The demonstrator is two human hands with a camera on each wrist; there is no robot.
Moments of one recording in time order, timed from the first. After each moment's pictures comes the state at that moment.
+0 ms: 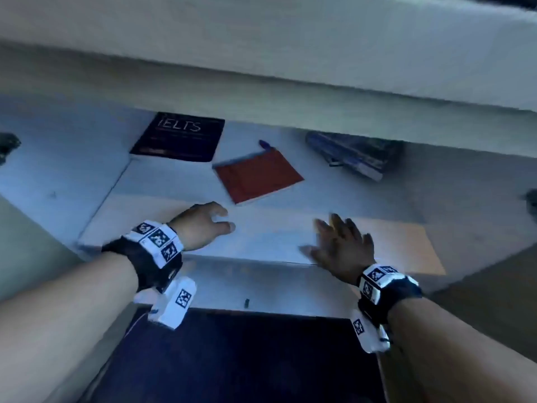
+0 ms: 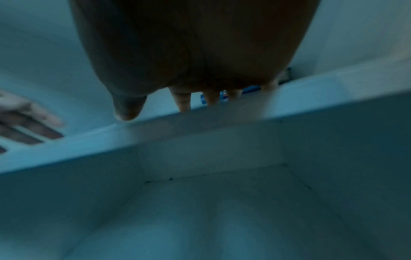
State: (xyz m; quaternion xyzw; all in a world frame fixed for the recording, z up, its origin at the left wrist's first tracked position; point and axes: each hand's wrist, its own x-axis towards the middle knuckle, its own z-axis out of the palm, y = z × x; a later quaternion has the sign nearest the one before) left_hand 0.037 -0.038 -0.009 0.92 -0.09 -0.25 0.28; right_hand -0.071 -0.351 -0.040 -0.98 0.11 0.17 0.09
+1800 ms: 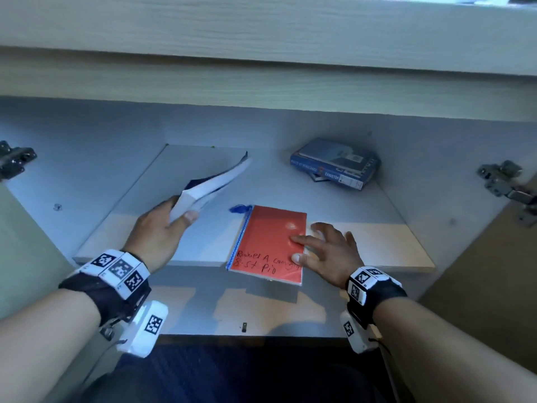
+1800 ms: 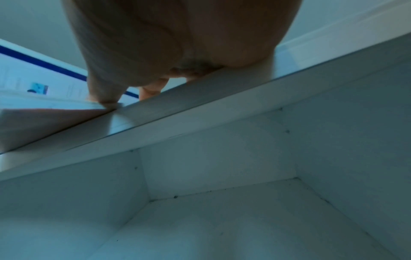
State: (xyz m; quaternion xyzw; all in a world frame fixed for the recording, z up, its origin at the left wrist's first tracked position) left_hand -0.021 -0.012 -0.005 0.92 -0.10 0.08 0.37; right_hand -0.075 -0.364 -0.079 -0.99 0.01 0.04 0.14
